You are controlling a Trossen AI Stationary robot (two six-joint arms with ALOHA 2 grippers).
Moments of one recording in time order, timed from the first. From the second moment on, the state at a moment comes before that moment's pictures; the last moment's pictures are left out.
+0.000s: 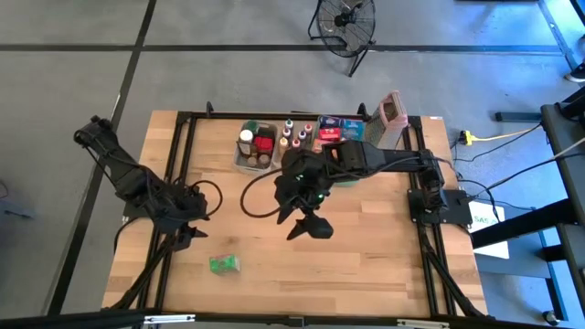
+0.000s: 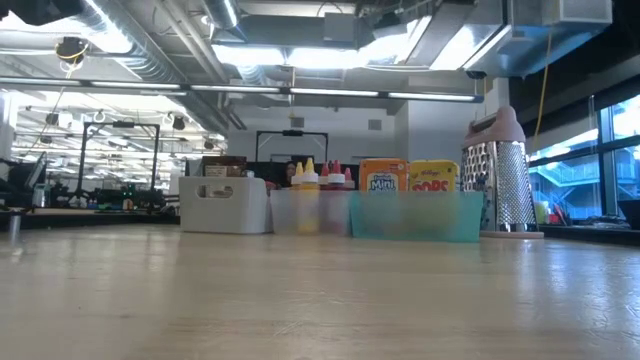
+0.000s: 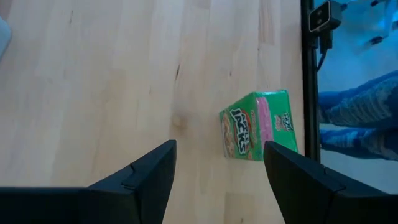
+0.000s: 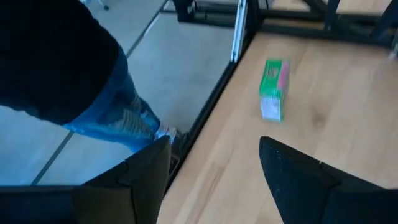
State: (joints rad) left arm -0.72 0.91 0.97 -1.04 -0.24 -0.83; right arm 0.16 2.04 2.35 -1.10 -0.56 -0.01
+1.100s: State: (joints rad) left arm -1.03 1.13 0.97 -0.86 -0.35 -1.04; right arm 0.17 2.04 2.35 -0.83 -0.55 0.19
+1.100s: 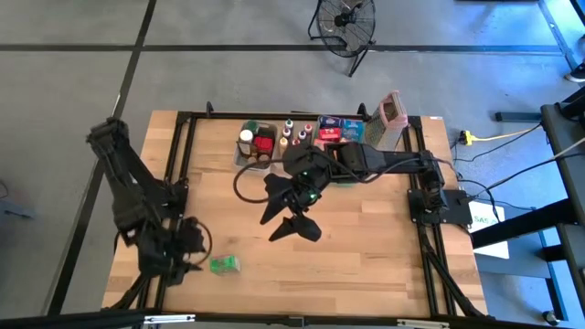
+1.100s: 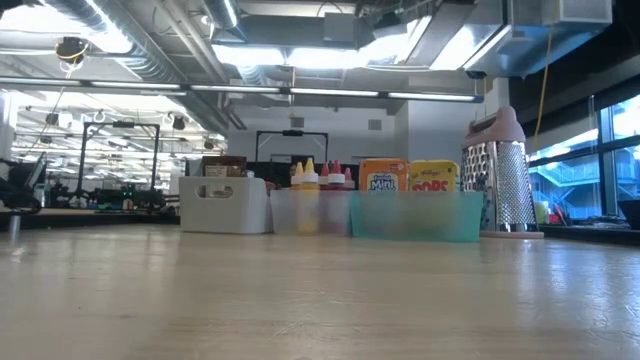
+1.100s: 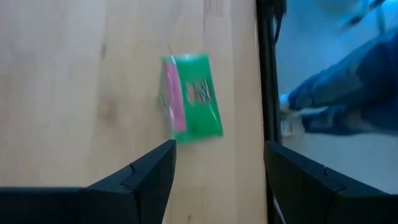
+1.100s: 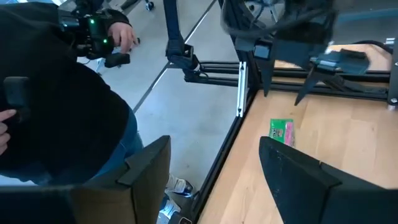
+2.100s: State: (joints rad) left arm -1.14 1.41 0.97 -0.96 -0.45 -1.14; right arm 0.23 2.05 2.35 -0.82 -0.49 0.20
